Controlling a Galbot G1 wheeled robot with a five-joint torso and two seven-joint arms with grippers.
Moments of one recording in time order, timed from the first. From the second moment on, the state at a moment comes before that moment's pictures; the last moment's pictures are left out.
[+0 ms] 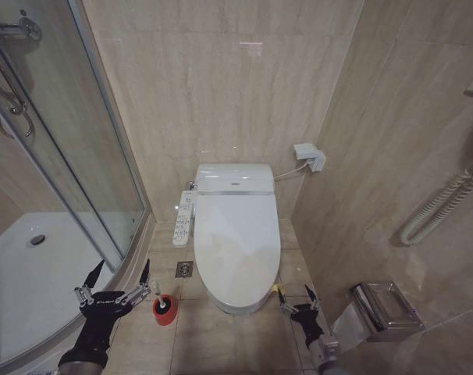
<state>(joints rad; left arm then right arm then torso) 1.91 -1.29 -0.65 -2.50 -0.25 0.00 -0.14 -1.43 1.45 0.57 1.53 0.08 0.24 -0.09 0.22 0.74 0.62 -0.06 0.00</state>
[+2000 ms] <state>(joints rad) 1.91 -1.29 -0.65 -2.50 -0.25 0.00 -0.14 -1.38 1.44 0.59 1.51 0.07 0.28 -0.08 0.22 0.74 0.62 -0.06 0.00</state>
